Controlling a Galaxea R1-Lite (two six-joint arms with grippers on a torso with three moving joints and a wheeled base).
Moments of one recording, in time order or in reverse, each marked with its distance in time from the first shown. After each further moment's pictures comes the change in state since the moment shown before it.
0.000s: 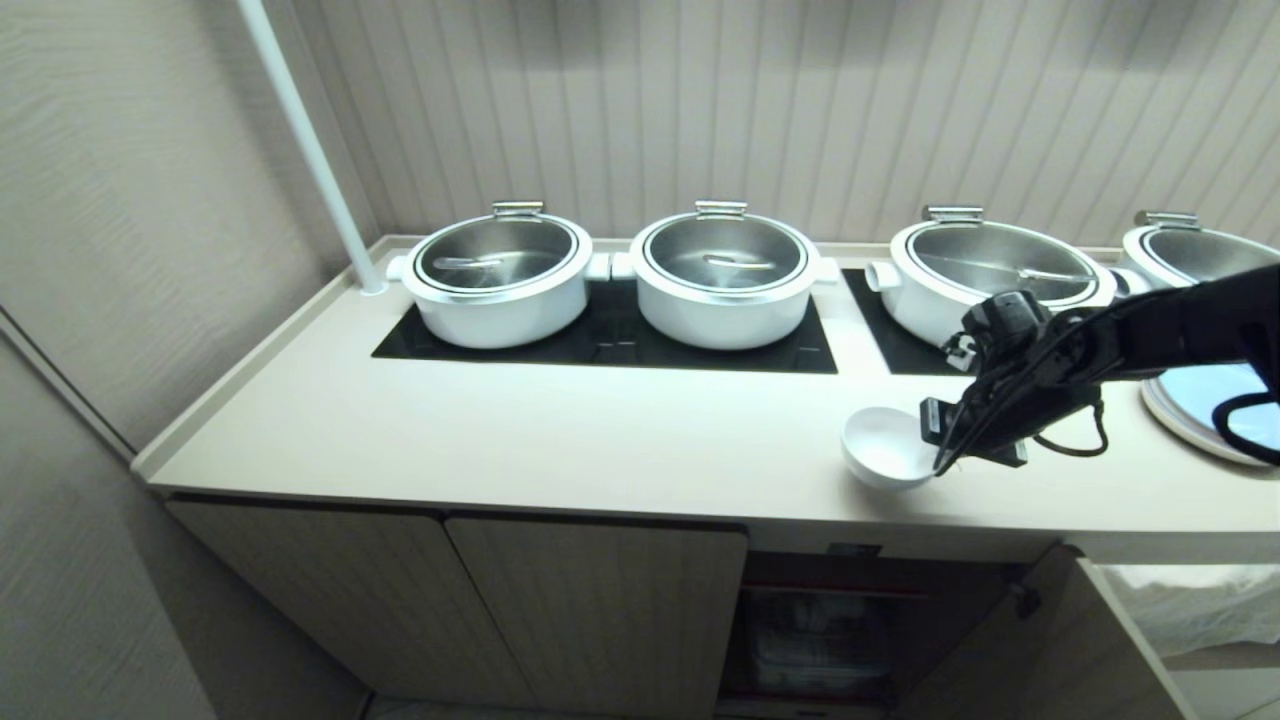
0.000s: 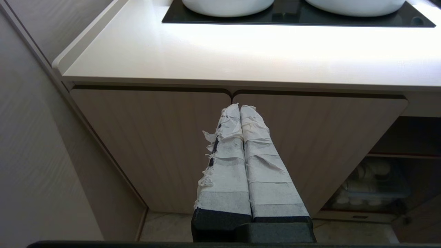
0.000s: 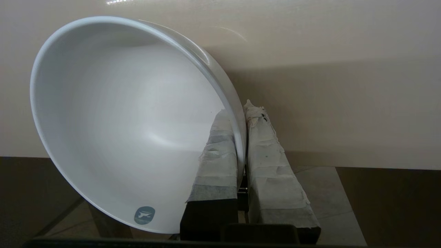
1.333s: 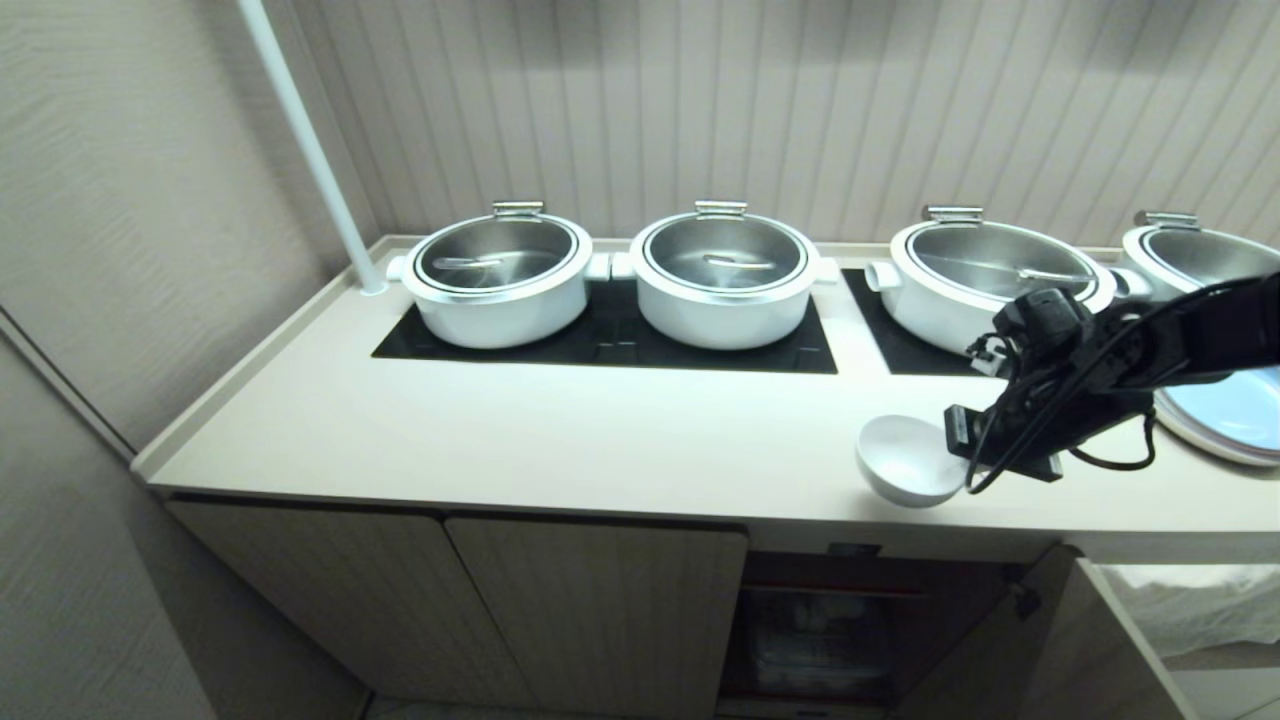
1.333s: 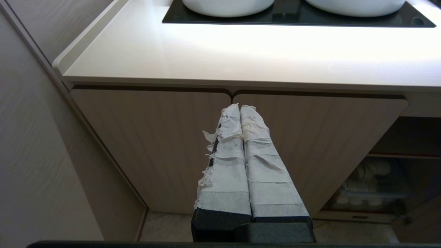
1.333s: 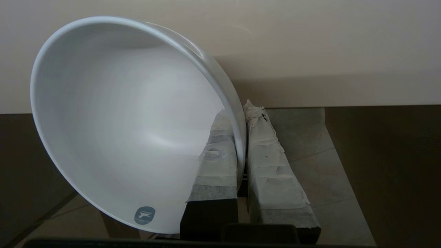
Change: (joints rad) left arm 0.000 0.000 0.000 0.000 0.001 0.000; right arm -0.001 -0.152 0.183 -0.010 0.018 -0.003
